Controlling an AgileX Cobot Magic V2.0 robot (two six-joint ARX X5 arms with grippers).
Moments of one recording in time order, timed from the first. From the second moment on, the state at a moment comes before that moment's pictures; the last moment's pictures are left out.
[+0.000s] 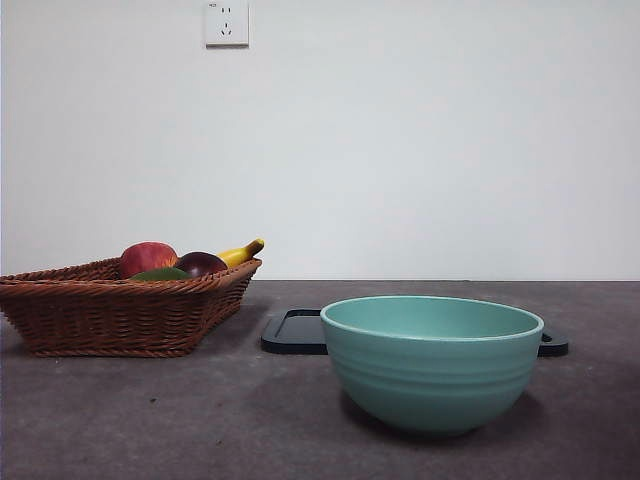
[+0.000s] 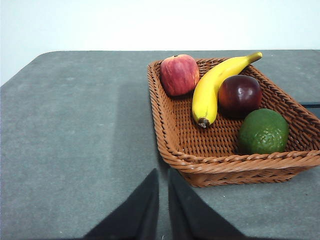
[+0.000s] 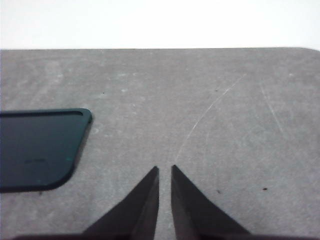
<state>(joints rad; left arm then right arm) -0.02 0.01 0.03 -0.18 0.08 0.01 -0.07 0.01 0.02 -0.17 -0.01 0.06</state>
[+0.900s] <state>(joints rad) -0.02 0.15 0.35 -0.13 0.08 -0.38 -0.07 0.23 0.42 -0.29 -0.13 0.41</state>
